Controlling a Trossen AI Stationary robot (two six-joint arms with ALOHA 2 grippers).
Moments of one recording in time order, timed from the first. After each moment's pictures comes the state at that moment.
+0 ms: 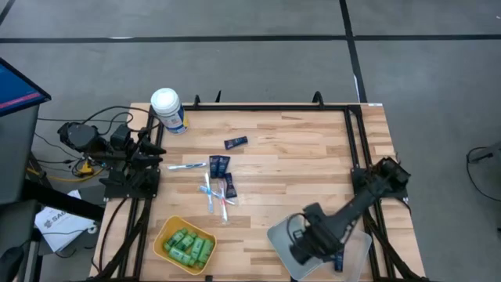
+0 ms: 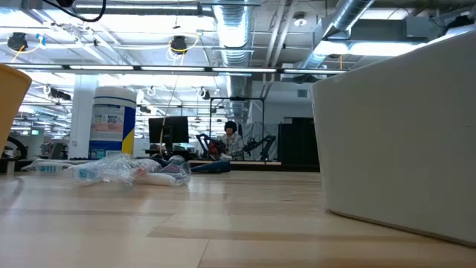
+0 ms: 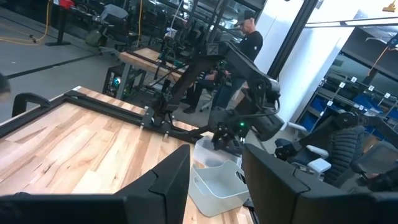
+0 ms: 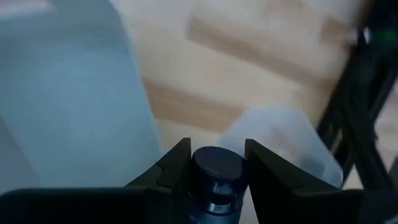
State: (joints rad) left arm -0.53 0.25 0.77 -0.52 -0.48 -0.40; right arm 0.69 1.94 1.69 -1.57 -0.02 1.92
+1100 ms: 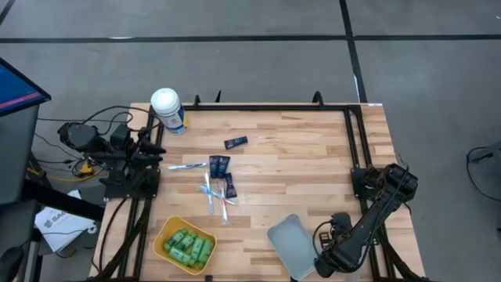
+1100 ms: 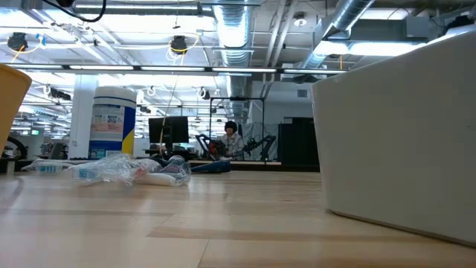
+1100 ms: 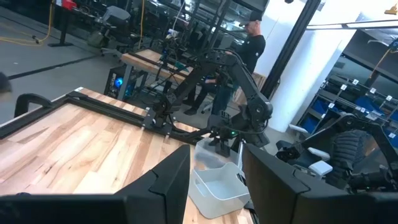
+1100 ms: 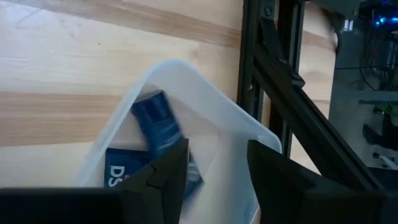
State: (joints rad) left arm -0.53 0.25 0.77 -0.51 -0.49 -0.40; right arm 0.90 1.94 1.42 -1.56 -0.21 2.27
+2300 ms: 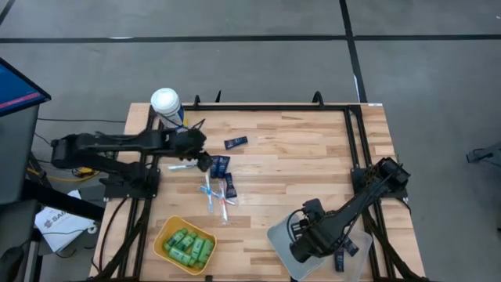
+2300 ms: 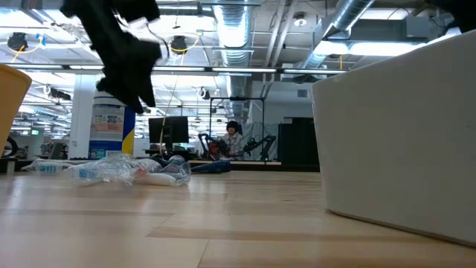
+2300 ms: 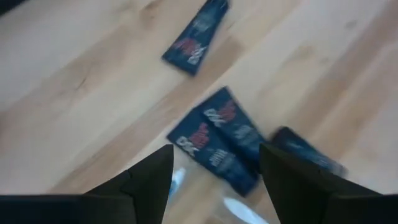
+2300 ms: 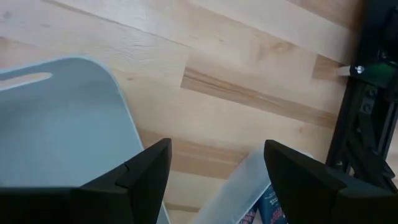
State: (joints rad) left arm 0.21 1.12 0.77 -0.66 -0.23 -0.56; right arm 0.70 1.94 1.63 -1.57 0.14 1.98
